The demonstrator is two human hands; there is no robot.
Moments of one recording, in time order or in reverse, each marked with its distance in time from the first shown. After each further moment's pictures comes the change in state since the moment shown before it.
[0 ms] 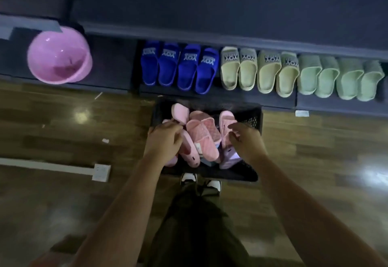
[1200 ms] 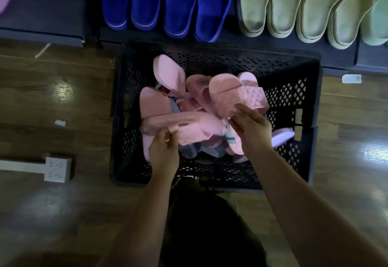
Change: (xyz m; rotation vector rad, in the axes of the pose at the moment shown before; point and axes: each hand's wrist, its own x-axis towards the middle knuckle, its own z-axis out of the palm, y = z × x) left_hand 0.039 -0.097 0.277 -0.601 0.148 -0.623; right_hand 0.090 0.121 0.221 1.323 0.254 0.655
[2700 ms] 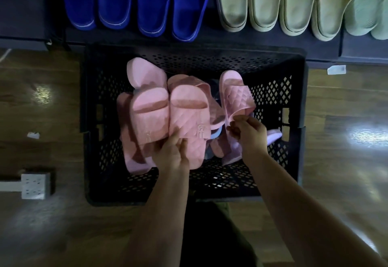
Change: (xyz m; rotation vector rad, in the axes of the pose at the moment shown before) left_hand 0.010 0.048 0.064 -1.247 0.075 -0.671; right_hand 0.035 0.001 -0.031 -0.220 0.175 0.003
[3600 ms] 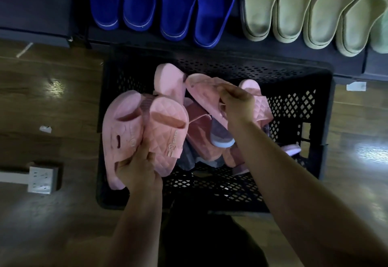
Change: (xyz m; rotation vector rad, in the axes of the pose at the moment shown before) left_hand 0.006 0.068 -0.045 0.043 0.184 0.338; right_hand 0.024 -0.030 0.100 -0.232 -0.158 -0.318
